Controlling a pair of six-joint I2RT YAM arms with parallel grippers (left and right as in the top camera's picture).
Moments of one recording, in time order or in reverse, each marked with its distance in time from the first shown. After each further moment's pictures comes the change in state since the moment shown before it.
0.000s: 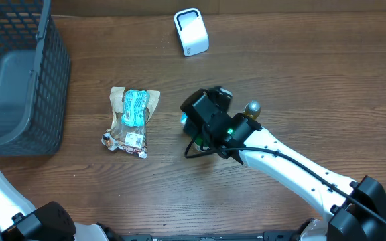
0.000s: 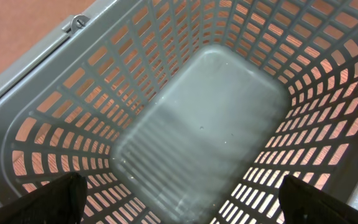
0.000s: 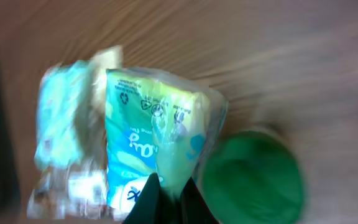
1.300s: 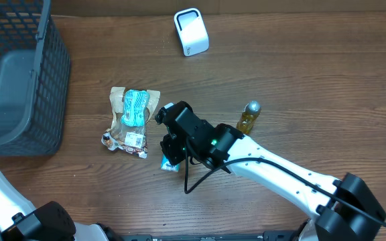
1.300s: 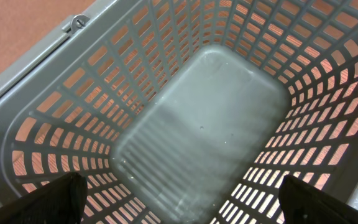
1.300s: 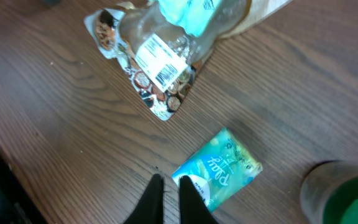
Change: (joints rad) left arm 0.000 0.000 0.000 0.000 0.000 0.000; right arm 0.105 0.059 0.001 0.076 -0.288 -0.687
